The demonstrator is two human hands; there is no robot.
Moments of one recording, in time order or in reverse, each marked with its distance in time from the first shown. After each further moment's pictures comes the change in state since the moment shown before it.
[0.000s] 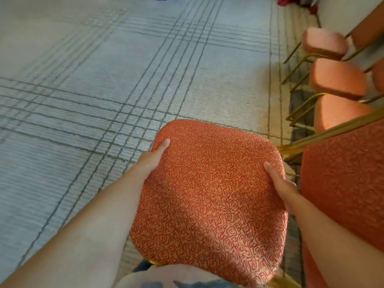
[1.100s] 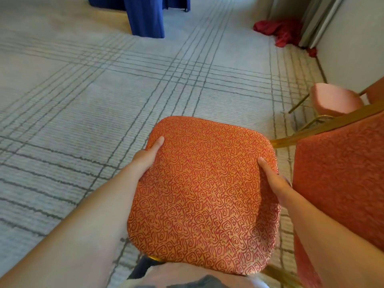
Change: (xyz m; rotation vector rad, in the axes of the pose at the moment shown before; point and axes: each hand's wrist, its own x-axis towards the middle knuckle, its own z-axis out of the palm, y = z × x) left_hand 0.382 0.440 -0.010 -0.033 0.065 0.090; right_hand 0.342 -0.483 0.128 0.012 -0.021 -0.133
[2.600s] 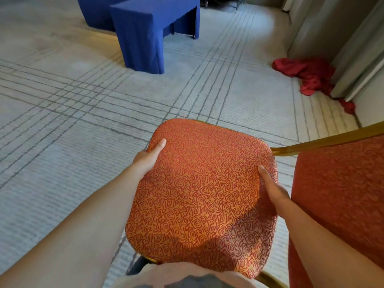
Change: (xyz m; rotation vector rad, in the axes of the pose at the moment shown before) left_hand 0.777 0.666 0.073 -0.060 0.052 0.046; right_hand 0.677 -0.732 0.259 -0.067 -0.038 -0.061
